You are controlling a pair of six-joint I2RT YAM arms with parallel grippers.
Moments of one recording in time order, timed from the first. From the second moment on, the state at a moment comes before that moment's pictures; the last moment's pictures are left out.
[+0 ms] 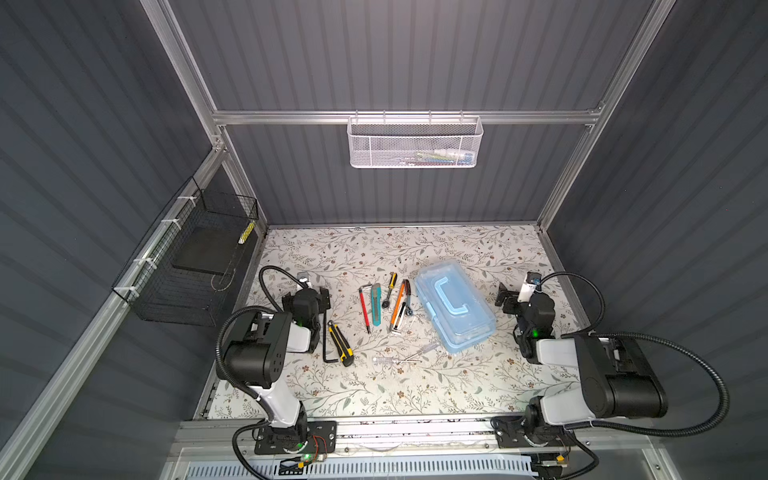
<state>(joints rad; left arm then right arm) -0.11 1.72 0.46 0.84 -0.37 -0.02 -0.03 1.47 0.30 0.90 0.09 0.04</state>
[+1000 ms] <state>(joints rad) -0.12 1.61 0.58 0.54 -0.33 -0.02 -0.04 1.26 0.45 0.50 0.09 0.12</state>
